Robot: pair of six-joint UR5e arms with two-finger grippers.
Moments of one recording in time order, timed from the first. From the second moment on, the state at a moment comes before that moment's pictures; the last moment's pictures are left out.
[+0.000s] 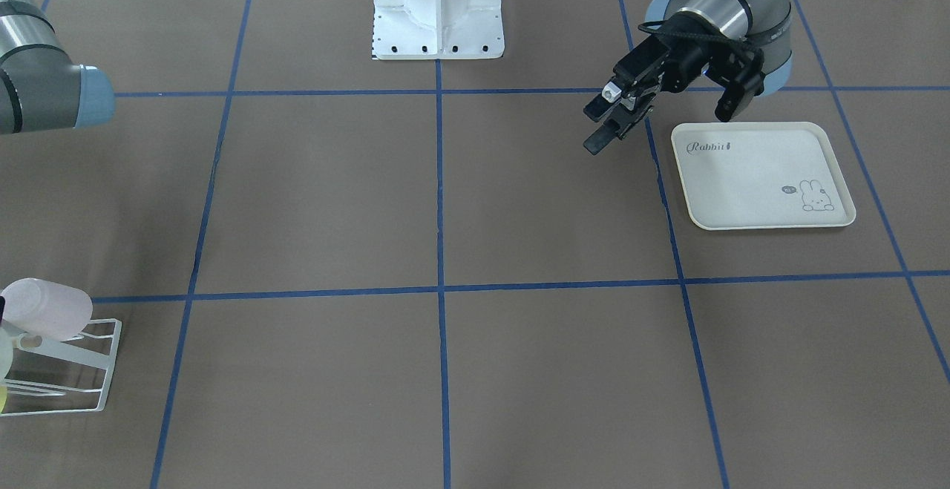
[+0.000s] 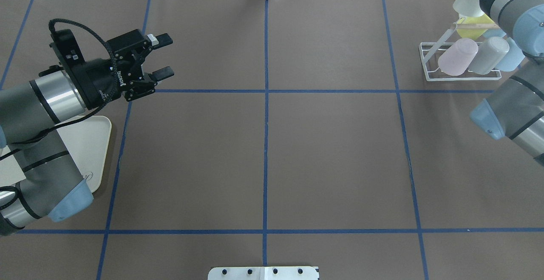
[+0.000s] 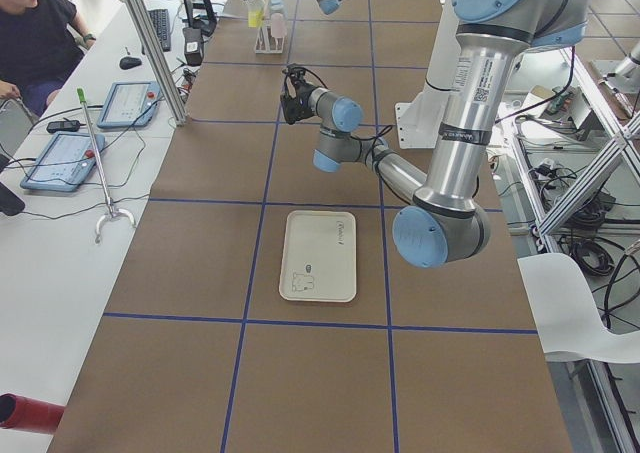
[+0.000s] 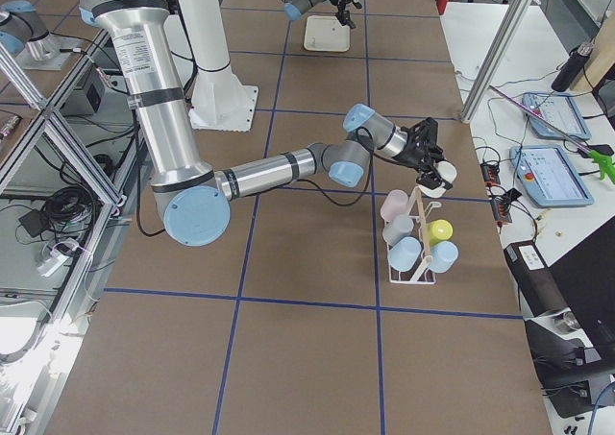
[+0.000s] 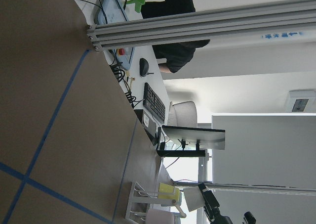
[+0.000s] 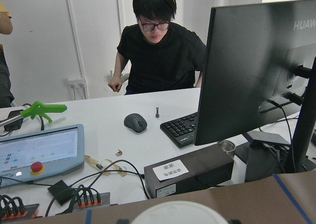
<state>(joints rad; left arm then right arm) -0.66 -1.83 -1.75 -3.07 -1.54 -2.00 1.04 -1.29 1.50 -0.70 1.30 1.02</state>
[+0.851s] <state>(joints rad) -0.66 -1.82 -1.74 -3.07 -1.54 -2.00 1.01 -1.25 1.38 -0.66 1.33 0.97</state>
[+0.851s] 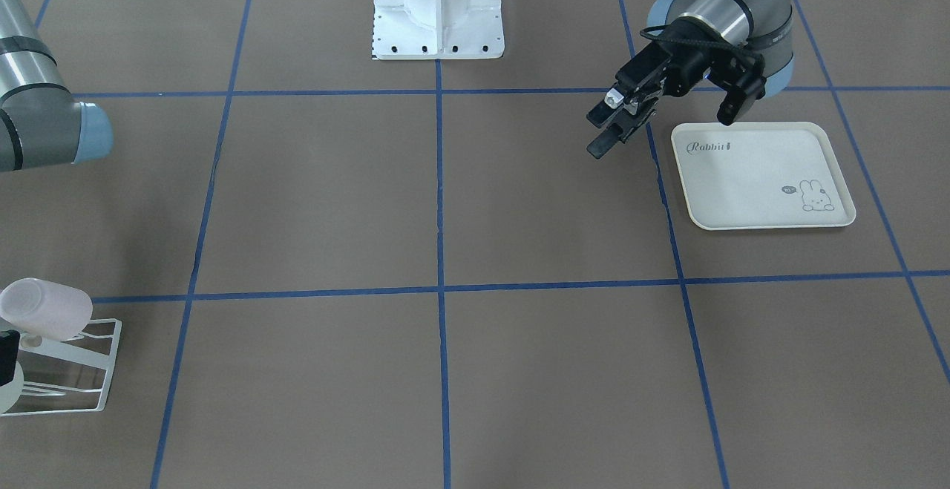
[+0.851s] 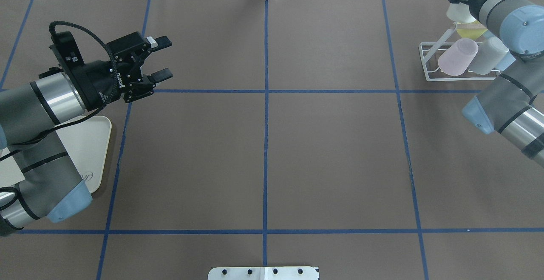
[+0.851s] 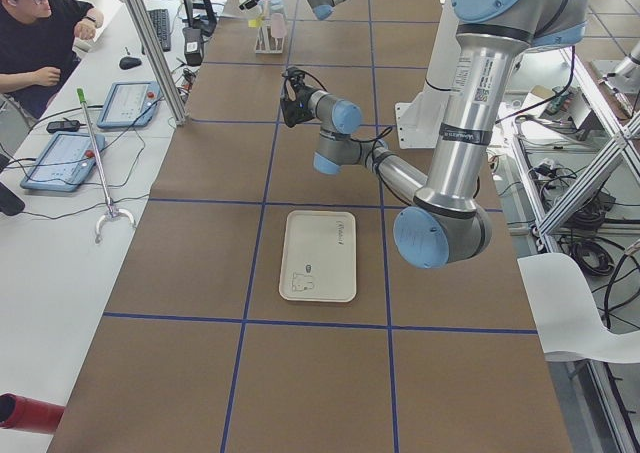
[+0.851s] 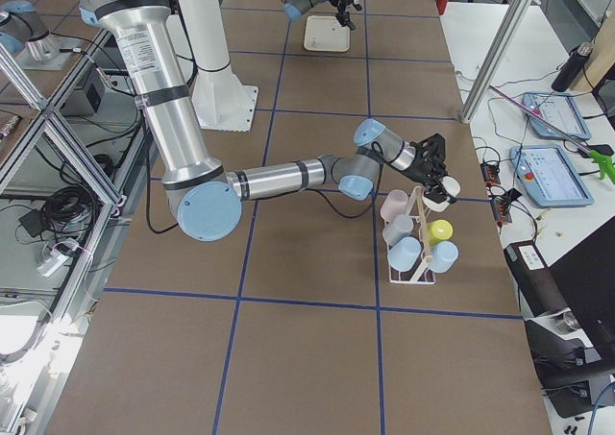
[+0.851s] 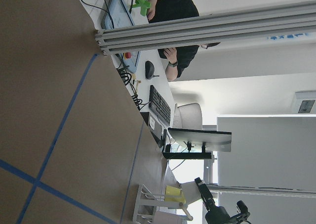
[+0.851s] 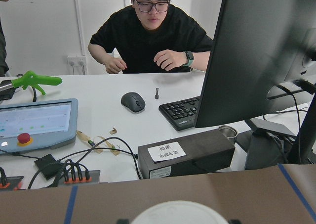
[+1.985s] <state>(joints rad) -0.66 -1.81 -1.75 -3.07 -1.55 -1.99 1.03 -1.25 1.37 -0.66 1.37 0.90</state>
